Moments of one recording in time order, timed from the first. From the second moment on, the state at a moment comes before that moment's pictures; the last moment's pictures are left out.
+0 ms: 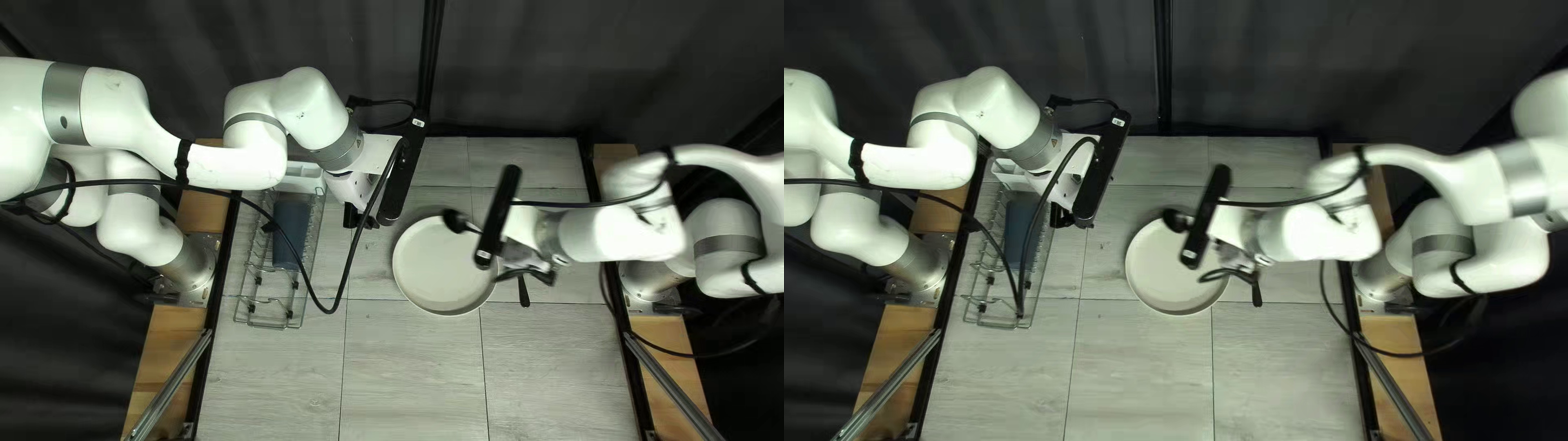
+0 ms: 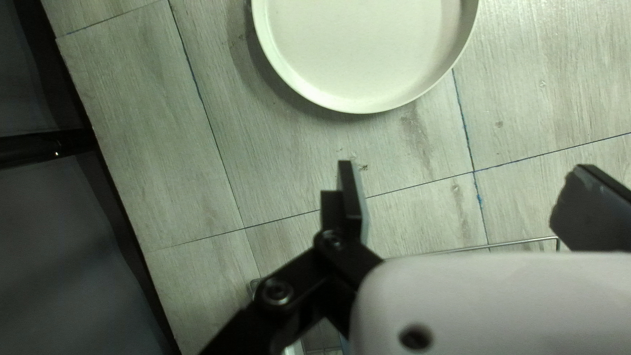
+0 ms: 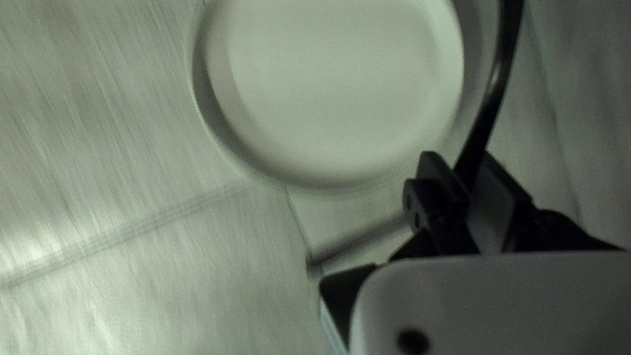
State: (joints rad) left arm 0.27 -0.33 -0.12 0.92 -0.12 0.93 0.46; right arm -0.09 -0.51 0.33 0.54 -0.06 1.02 0.64
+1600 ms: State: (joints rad) left arm 0.27 -0.33 -0.12 0.92 -0.12 0.93 0.46; right arm -0.23 -0.55 0.29 0.12 0.30 0.67 1.24
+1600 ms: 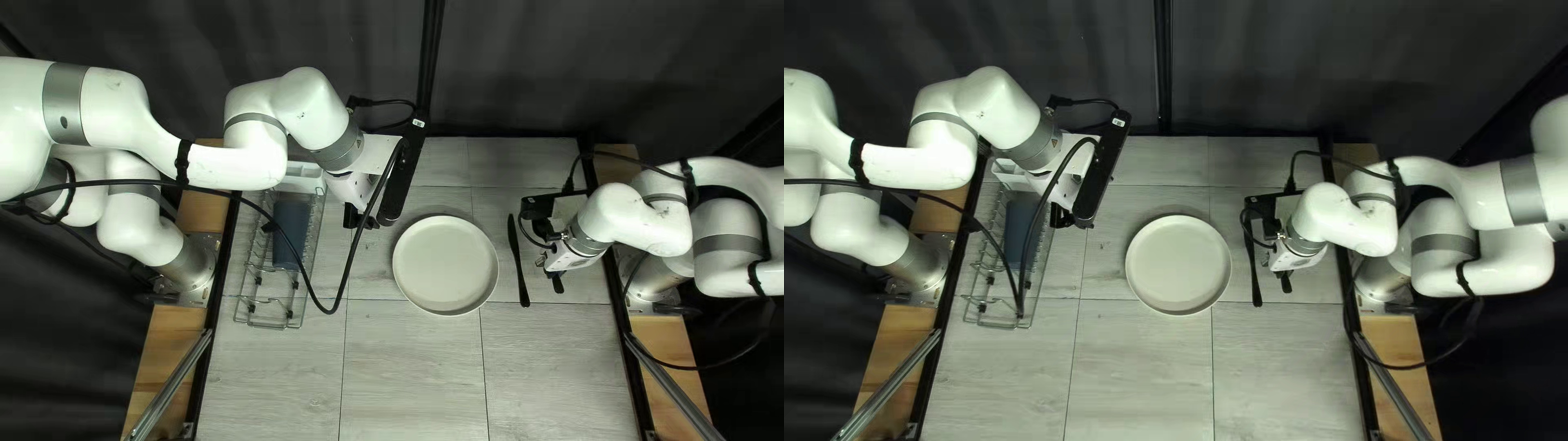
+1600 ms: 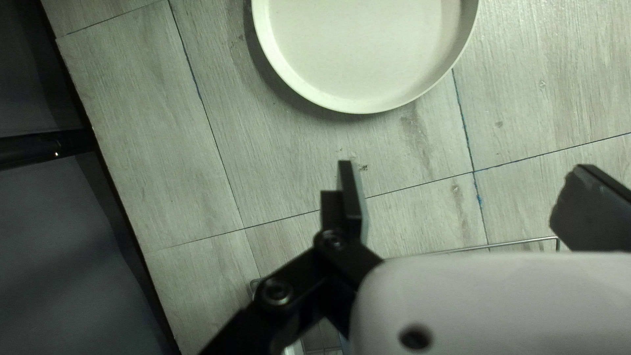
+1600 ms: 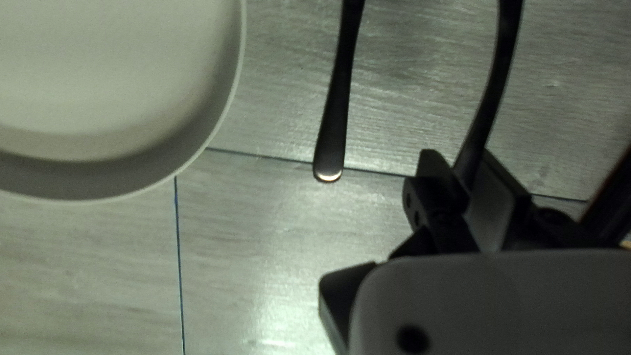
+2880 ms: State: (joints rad) left arm 0.27 -0.33 -0.12 0.92 -0.12 0.93 0.46; right arm -0.21 -0.76 0.31 0.36 0.12 1.07 1.13
